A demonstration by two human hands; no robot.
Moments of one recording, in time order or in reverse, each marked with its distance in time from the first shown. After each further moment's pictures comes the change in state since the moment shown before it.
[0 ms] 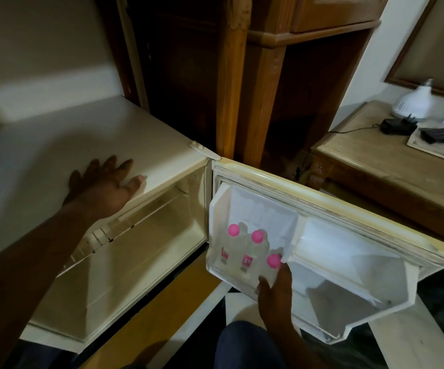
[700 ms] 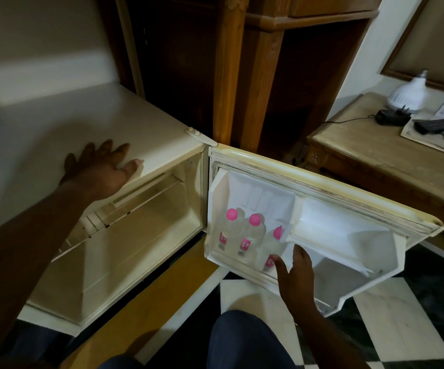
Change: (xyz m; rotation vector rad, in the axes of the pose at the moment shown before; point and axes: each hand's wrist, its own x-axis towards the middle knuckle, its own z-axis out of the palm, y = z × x) left_hand 0.002 0.000 0.000 0.018 -0.003 0.013; right_hand 0.016 0.000 -0.054 -0.227 -0.037 -0.030
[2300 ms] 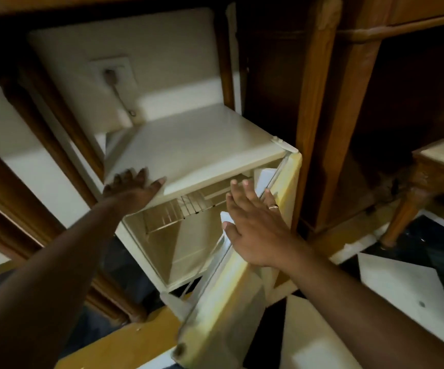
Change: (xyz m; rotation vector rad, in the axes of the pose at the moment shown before) left_hand -0.053 -0.181 0.057 -0.054 0.052 -0.446; right_hand -0.051 -0.226 0.017 -0.541 -0.558 -1.037
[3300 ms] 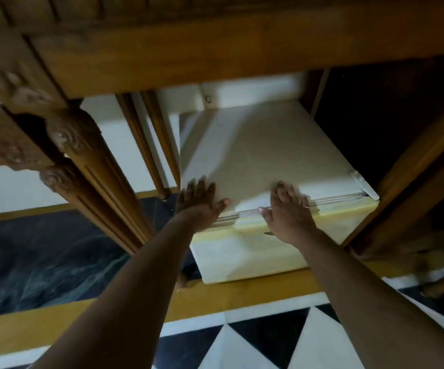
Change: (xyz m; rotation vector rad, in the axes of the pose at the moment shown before) left_hand -0.126 0.039 -0.094 -0.055 -0.265 0.039; right_hand 0.141 -0.030 -0.018 -0.025 -0.190 0.109
